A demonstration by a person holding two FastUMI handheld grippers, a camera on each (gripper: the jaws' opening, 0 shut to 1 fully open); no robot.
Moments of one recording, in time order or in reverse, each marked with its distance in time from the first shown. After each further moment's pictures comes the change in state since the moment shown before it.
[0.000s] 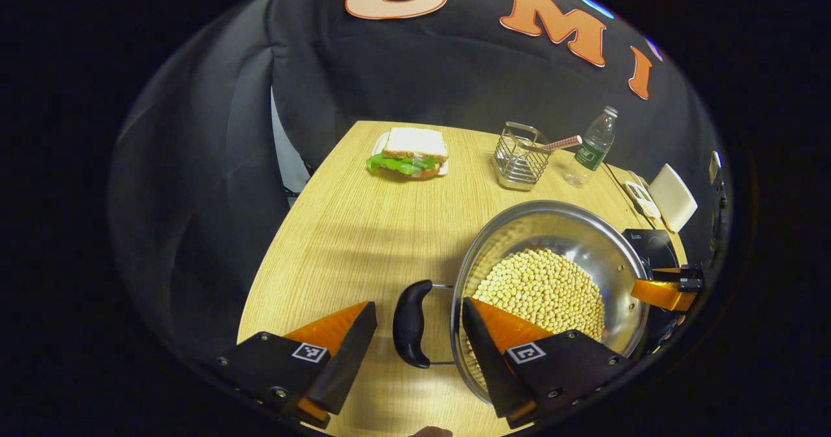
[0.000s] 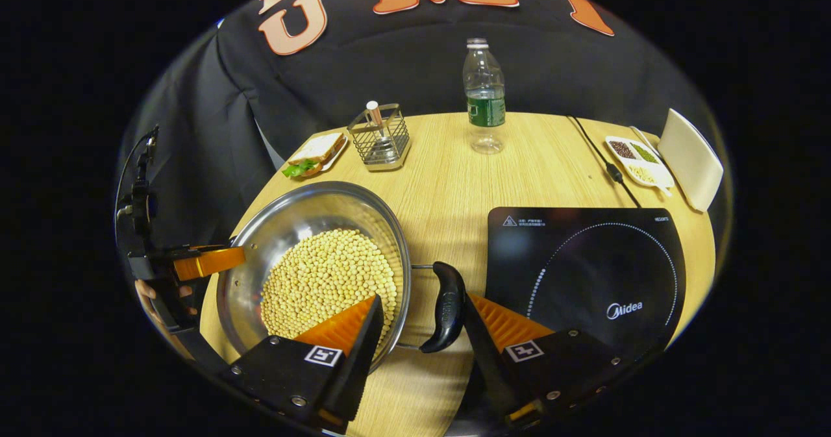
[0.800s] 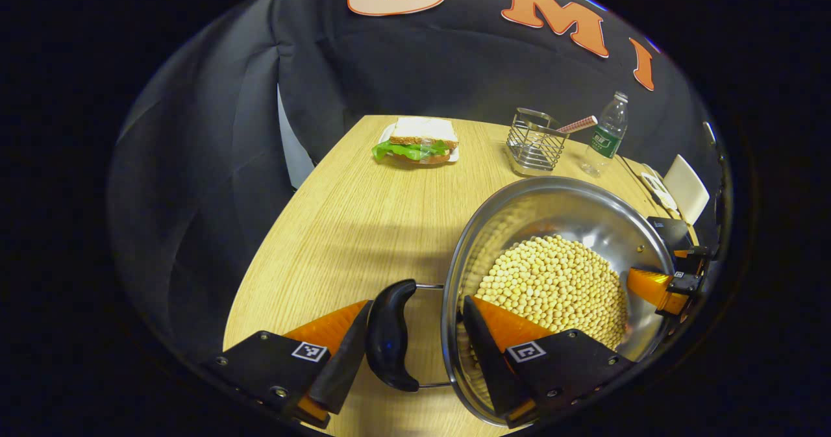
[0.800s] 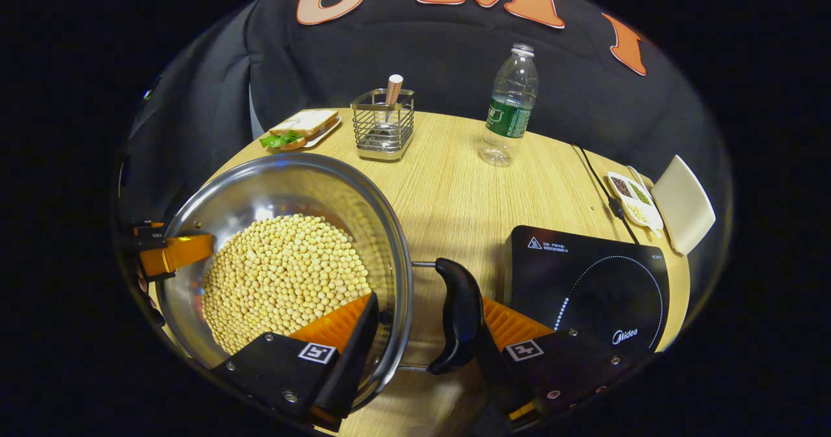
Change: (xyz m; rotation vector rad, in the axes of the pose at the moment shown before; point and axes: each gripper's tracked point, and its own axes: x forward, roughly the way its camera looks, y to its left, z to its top) left arm 0.016 -0.006 -0.012 0.026 -0.019 0.067; right arm 0.036 -0.002 0.003 -0.181 -0.038 -0.155
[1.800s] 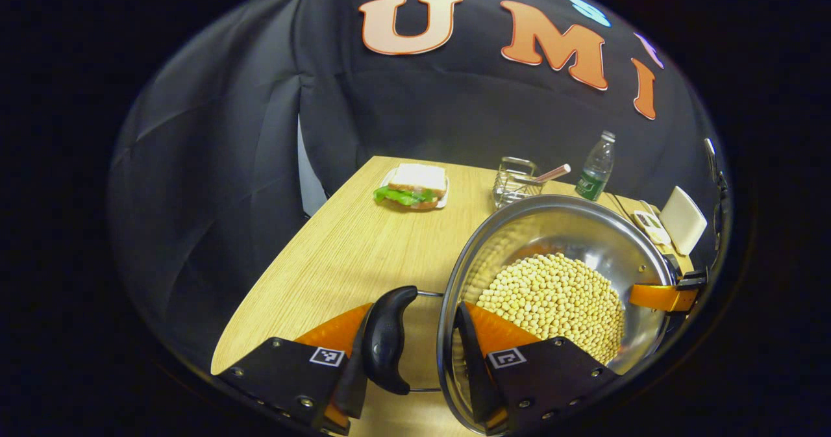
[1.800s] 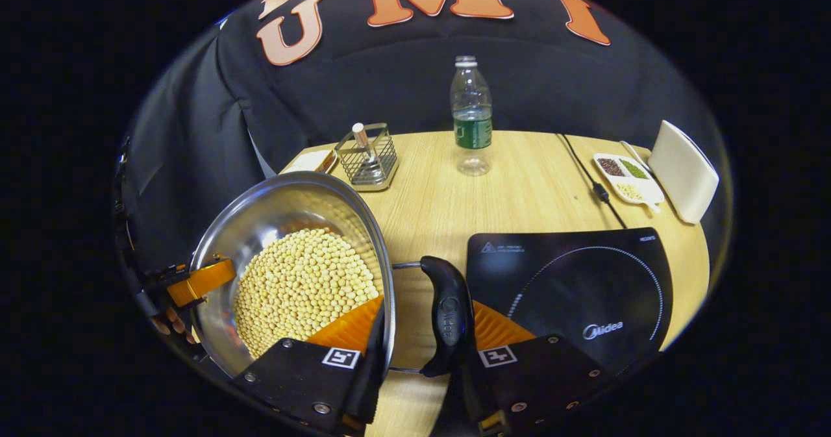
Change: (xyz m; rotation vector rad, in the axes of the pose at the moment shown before) left arm -0.081 0.001 0.036 -0.052 -0.175 0.030; right arm -0.042 -0.034 0.021 0.169 -0.077 0.104
